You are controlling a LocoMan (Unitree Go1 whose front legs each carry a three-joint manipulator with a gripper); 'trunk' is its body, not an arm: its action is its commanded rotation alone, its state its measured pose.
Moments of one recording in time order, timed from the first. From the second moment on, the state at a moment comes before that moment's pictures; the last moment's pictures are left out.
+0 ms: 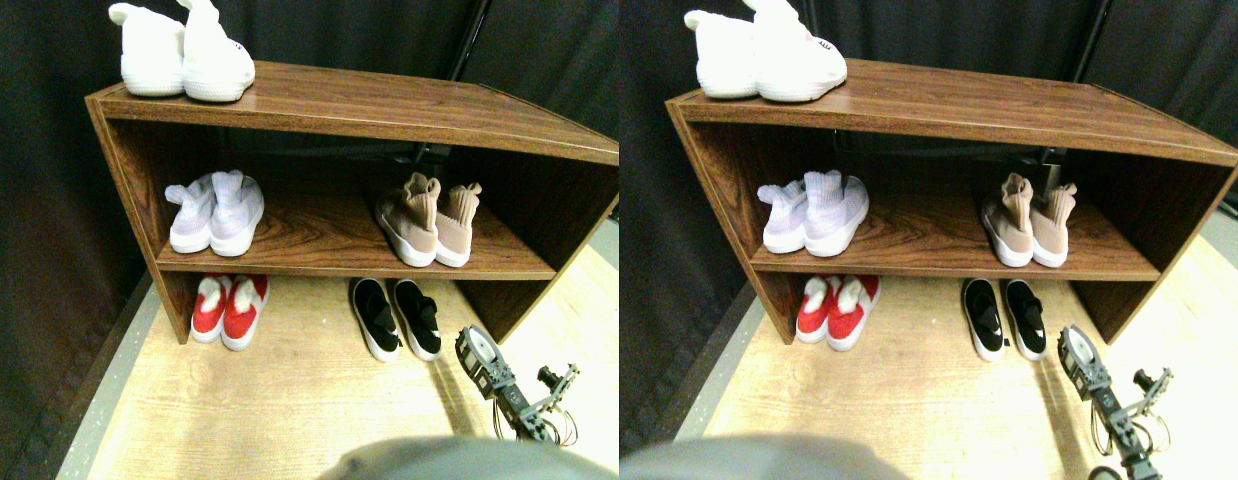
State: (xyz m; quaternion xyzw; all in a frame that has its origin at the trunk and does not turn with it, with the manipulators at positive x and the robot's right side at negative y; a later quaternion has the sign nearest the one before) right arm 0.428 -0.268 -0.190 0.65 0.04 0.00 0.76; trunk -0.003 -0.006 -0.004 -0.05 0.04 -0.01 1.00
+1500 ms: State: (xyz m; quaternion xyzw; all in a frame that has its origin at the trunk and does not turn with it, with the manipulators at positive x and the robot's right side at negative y) right arm 0.500 -0.273 -0.236 0.67 0.07 -0.11 0.73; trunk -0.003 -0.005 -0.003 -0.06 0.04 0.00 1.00
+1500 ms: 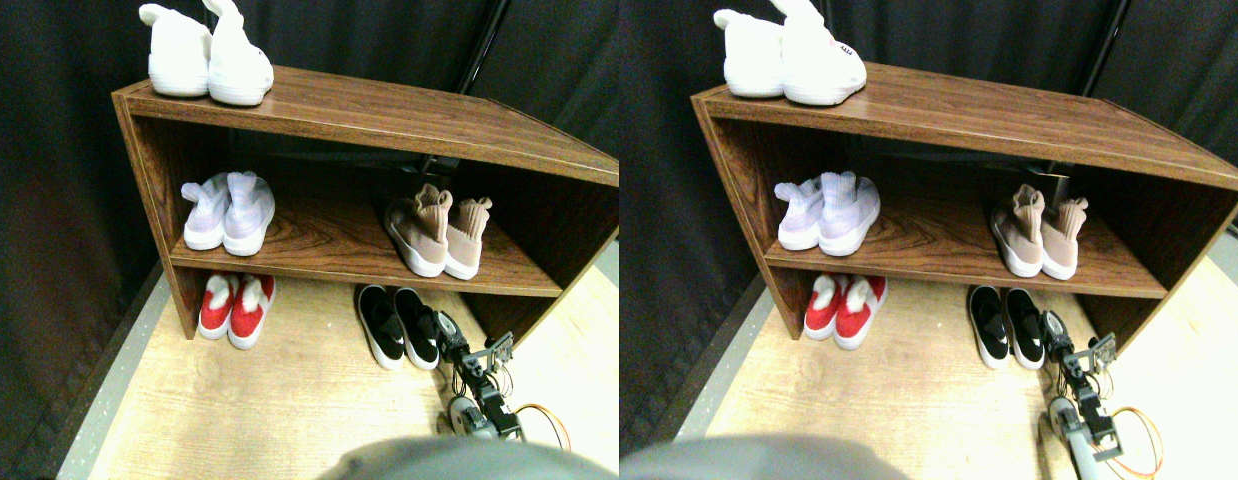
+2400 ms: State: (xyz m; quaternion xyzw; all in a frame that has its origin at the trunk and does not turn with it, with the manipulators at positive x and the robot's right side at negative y) right arm 0.496 -0.263 -0.232 0.66 0.09 -0.11 0.74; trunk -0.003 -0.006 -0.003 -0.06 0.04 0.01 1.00
